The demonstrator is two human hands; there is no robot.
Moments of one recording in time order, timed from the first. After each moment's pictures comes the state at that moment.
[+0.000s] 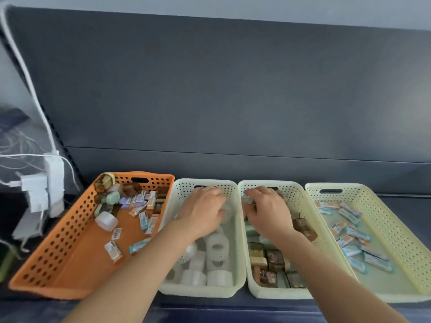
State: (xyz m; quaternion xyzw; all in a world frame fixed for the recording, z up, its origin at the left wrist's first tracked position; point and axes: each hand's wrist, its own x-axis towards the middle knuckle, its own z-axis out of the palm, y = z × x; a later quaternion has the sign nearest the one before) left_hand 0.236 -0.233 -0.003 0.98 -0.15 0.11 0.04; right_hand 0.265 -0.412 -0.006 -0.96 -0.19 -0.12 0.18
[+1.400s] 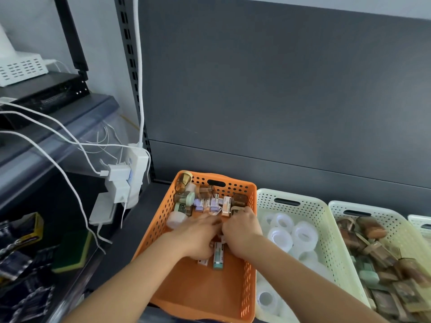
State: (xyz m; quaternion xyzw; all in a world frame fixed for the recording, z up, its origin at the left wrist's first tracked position) left_hand 0.188 -0.024 -0.052 0.98 -0.08 -0.19 0.09; right_hand 0.230 -0.154 -0.031 -0.89 -0.38 0.03 -0.26
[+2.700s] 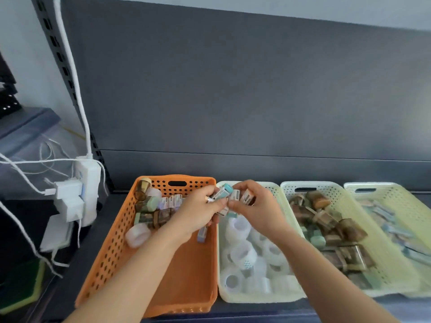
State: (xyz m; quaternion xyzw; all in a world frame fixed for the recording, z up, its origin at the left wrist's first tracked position) left_hand 0.201 -0.098 0.009 0.79 0.02 -0.04 0.61; right_hand 0.231 -0.263 0.014 -0.87 -0.14 -0.02 0.47
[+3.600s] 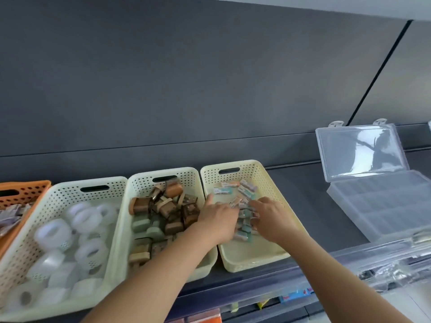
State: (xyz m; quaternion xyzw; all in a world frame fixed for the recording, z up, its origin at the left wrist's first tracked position) left_hand 0.267 -0.517 -0.022 0.97 -0.24 -0.07 -0.02; right_hand 0.266 -0.676 -0.034 -0.99 -0.07 0.06 0.08
